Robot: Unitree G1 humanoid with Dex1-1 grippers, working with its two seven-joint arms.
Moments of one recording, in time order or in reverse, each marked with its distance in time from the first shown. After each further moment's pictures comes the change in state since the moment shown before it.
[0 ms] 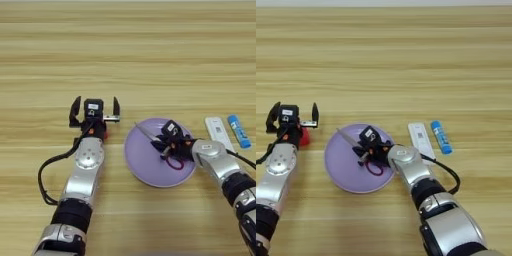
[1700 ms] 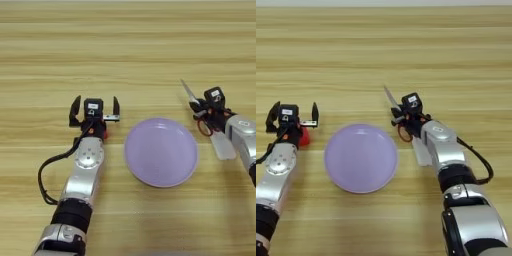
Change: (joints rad) left arm 0.000 0.001 0.001 -0.005 0.000 0.001 0.000; right arm -0.035 -0.135 -0.240 -0.141 0.104 0.128 -0.160
